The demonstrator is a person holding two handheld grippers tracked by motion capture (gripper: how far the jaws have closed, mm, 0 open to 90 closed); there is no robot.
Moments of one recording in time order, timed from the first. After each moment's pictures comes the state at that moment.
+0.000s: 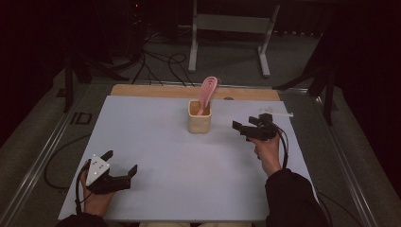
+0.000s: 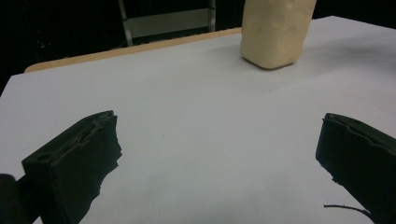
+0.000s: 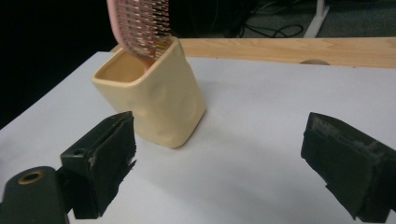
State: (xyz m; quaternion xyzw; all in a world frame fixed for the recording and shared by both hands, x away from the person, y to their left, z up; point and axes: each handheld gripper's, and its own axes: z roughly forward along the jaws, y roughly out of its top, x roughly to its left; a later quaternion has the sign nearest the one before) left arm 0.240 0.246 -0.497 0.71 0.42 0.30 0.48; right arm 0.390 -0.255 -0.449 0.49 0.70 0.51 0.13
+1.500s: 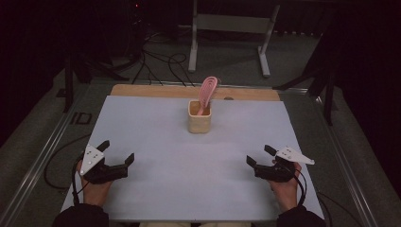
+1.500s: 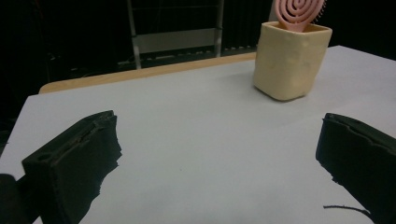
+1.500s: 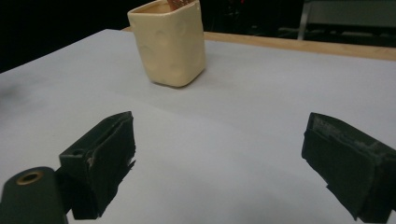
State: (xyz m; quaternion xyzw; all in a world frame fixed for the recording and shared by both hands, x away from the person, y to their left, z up) left arm 0.260 0.254 -0.481 0.68 0.43 0.31 0.50; right arm 0.277 -0.286 -0.480 0.43 0.71 0.52 0.22
